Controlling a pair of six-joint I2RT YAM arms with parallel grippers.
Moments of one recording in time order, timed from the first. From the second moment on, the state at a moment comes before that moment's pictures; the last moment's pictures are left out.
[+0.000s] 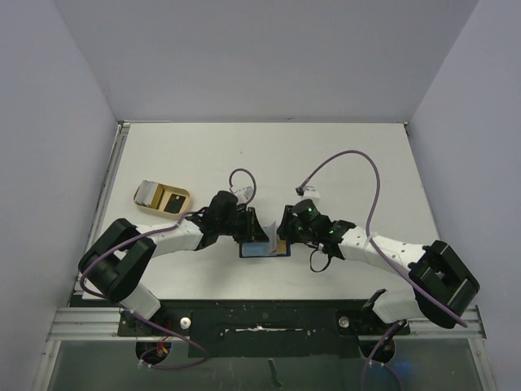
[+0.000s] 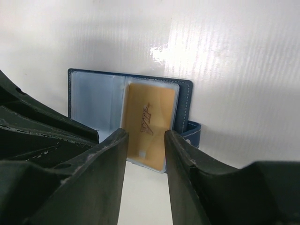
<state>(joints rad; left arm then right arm) -0.69 1.58 0.70 0.19 0.40 -0.79 0.77 1.37 0.68 -0.10 0.14 0.71</state>
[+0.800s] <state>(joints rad) -0.41 1.36 1.00 -0.37 -0.02 -0.41 0.77 1.16 0.68 -0.20 0.23 0.66</state>
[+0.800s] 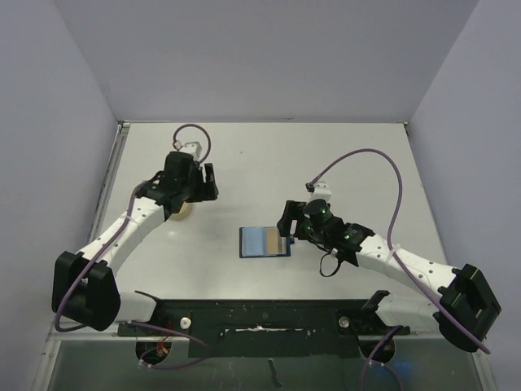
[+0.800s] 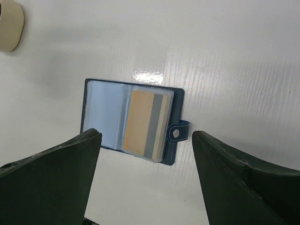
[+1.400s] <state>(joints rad) -0.11 1.46 1.07 -0.51 -0.35 -0.15 0.77 1.14 0.66 -0.19 0.20 0.62</state>
